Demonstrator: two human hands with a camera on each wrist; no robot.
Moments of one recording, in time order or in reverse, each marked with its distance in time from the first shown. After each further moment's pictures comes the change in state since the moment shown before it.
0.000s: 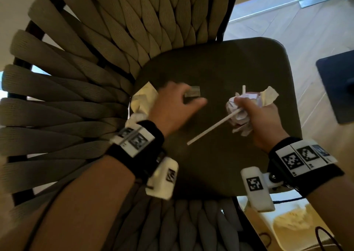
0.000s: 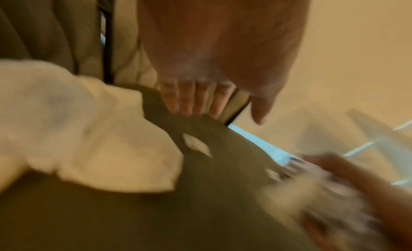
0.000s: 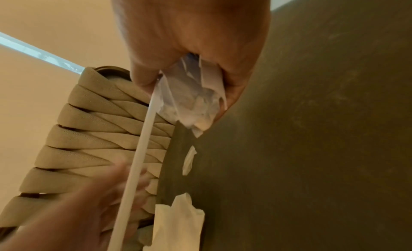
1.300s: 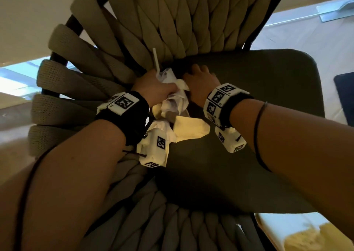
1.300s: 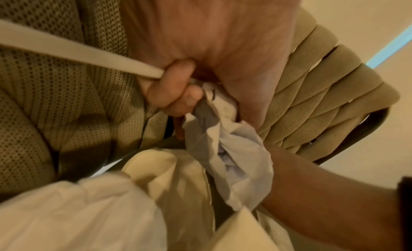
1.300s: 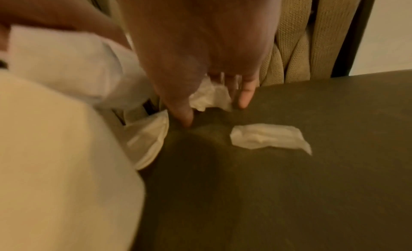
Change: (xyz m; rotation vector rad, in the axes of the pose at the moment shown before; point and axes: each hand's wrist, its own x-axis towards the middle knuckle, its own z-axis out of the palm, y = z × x) left_hand 0.061 -0.092 -0.075 -0.043 0.096 -0.137; right_hand 0.079 -0.014 0.197 -1.718 -0.377 -0.698
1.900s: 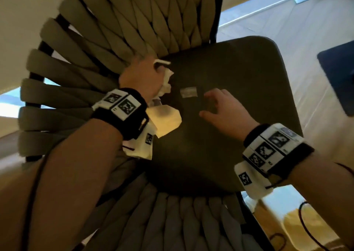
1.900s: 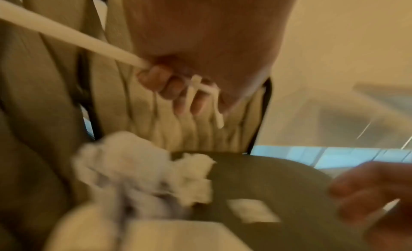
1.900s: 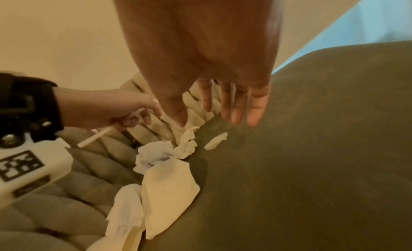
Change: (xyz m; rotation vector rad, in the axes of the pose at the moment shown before) left_hand -0.034 0.080 0.011 0.409 0.271 0.136; right_hand -0.173 0.064 0.005 0.722 0.105 0.272
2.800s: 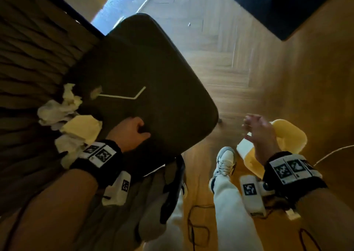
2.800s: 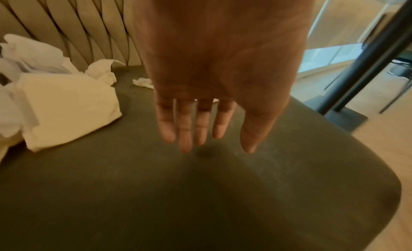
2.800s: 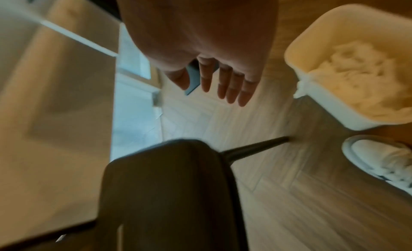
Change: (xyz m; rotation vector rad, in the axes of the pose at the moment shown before) left_hand -0.137 0.128 0.123 0.355 -0.690 0.208; right_hand -0.197 0.297 0.010 1.238 0.646 0.723
